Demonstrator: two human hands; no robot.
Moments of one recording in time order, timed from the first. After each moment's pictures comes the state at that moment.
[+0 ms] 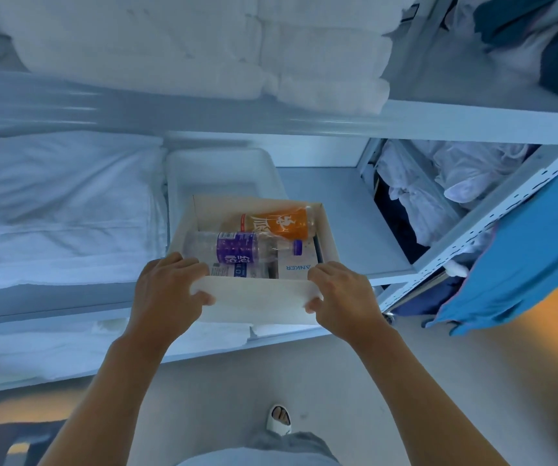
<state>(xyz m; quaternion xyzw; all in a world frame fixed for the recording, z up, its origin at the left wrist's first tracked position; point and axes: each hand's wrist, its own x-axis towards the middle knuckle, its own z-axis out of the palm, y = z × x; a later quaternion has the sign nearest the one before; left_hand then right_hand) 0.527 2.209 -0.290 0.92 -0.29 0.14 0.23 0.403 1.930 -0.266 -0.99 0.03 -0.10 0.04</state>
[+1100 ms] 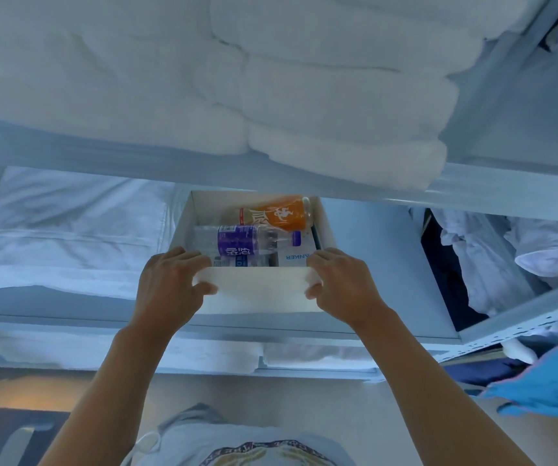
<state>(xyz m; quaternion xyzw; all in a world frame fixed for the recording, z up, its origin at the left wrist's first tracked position) 0.623 2.149 -0.300 0.94 -0.20 0.17 0.21 0.572 1.846 -0.275 -0.99 -0.08 -0.09 0.05</state>
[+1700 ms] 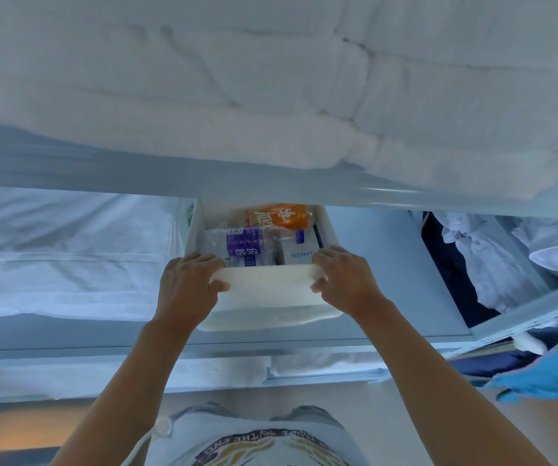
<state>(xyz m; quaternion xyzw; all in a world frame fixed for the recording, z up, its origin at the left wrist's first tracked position) 0.692 2.174 -0.348 0.94 -0.24 0.14 0.22 0.628 1.877 -0.319 -1.00 -0.04 -0.08 0.03</state>
